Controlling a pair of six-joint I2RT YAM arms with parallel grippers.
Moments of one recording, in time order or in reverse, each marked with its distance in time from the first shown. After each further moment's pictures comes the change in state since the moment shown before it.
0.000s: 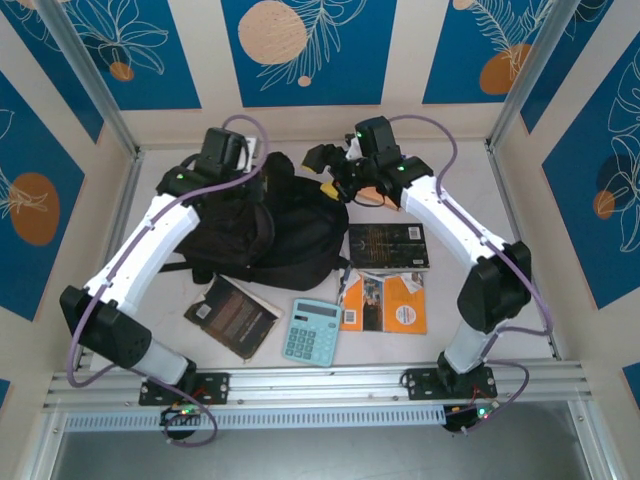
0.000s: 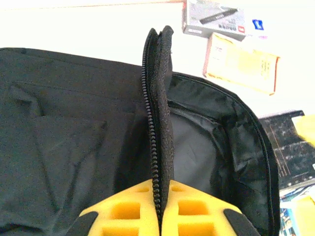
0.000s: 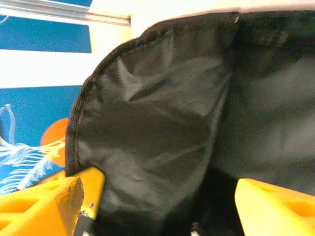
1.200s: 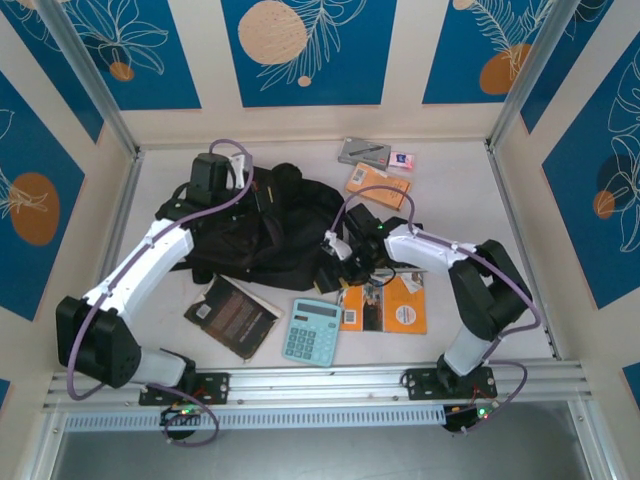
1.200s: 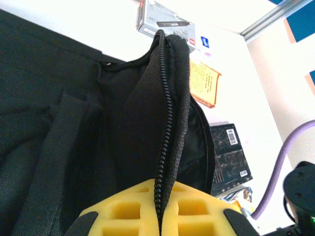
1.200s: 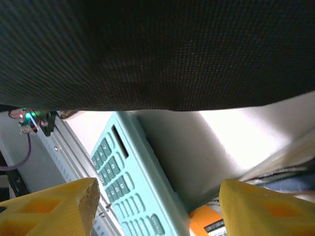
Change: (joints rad) left arm 0.077 -0.113 -0.371 0.399 0.278 -0.208; right arm 0.105 -0.005 -0.568 -0.141 -0.229 -0.851
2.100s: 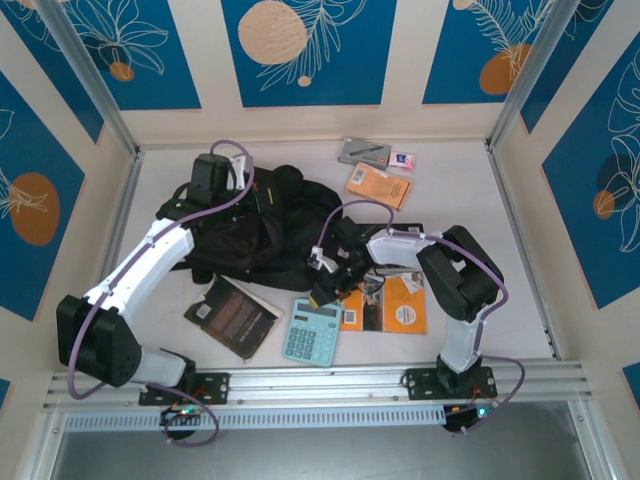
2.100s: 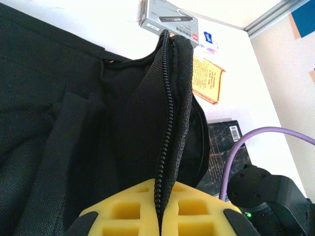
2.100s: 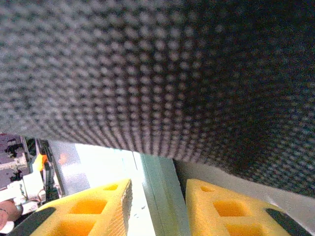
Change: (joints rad) left arm 0.000 0.010 0.000 -0.012 0.001 0.007; right arm 0.040 0.172 -0.007 0.073 -0.201 -0.112
